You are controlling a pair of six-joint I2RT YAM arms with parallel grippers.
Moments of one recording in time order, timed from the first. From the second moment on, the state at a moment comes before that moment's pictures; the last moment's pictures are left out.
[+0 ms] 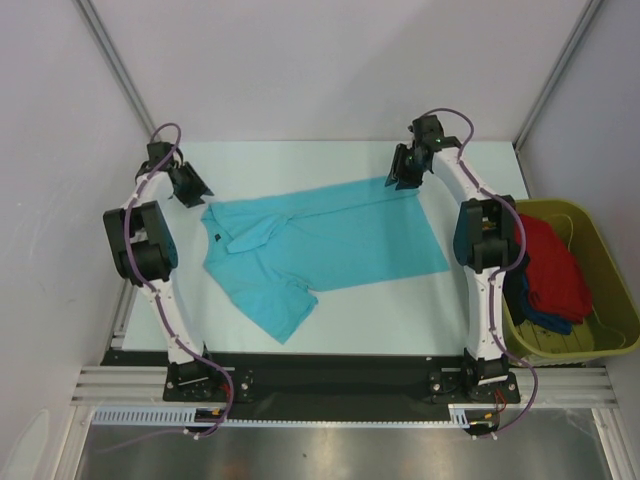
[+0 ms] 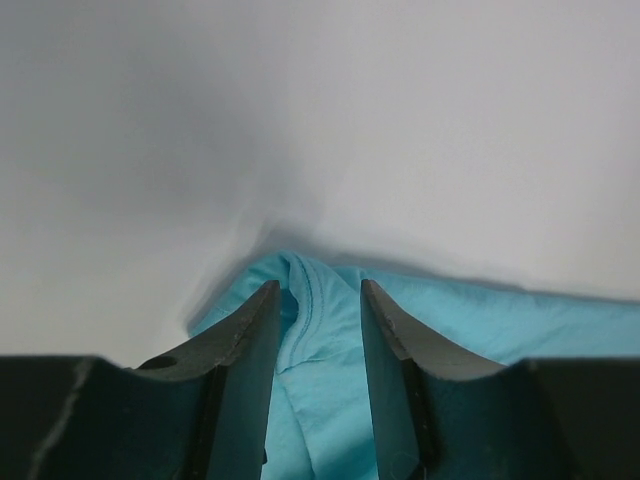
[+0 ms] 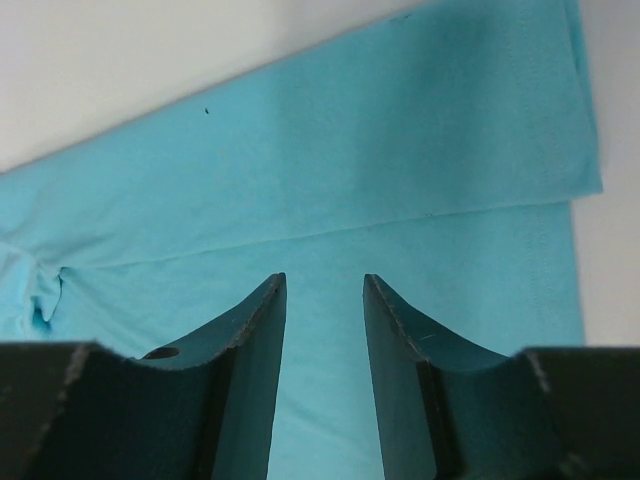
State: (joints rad) left arm 0.24 2.15 1.69 -0.48 0.22 -0.46; right arm 0.18 2.33 2.11 -0.74 -0.24 0.39
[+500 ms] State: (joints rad) left arm 0.24 2.26 1.73 -0.49 0.28 -0.47; right arm 0.23 2.28 1.99 -0.64 -0.33 0.49
